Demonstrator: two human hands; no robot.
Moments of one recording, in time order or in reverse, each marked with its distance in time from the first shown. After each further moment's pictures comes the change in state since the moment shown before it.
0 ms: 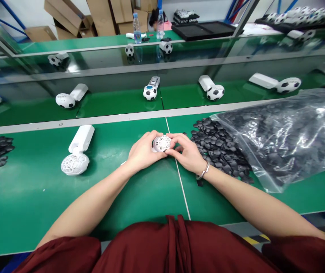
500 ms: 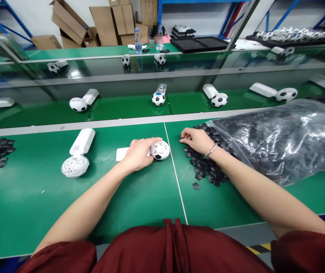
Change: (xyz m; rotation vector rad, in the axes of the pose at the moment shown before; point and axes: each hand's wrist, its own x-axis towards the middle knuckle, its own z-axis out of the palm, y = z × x) left_hand 0.003 -0.007 -0.015 0.283 -0.101 0.140; right_hand 0.038 0.035 -0.059 -0.634 -0.117 0.113
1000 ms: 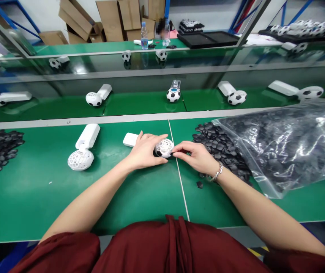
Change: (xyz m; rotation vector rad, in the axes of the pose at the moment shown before) left_hand -0.004 0.006 0.001 -0.039 -0.006 0.029; right_hand -0.045 -0.057 0.006 0.423 -0.032 -0.235
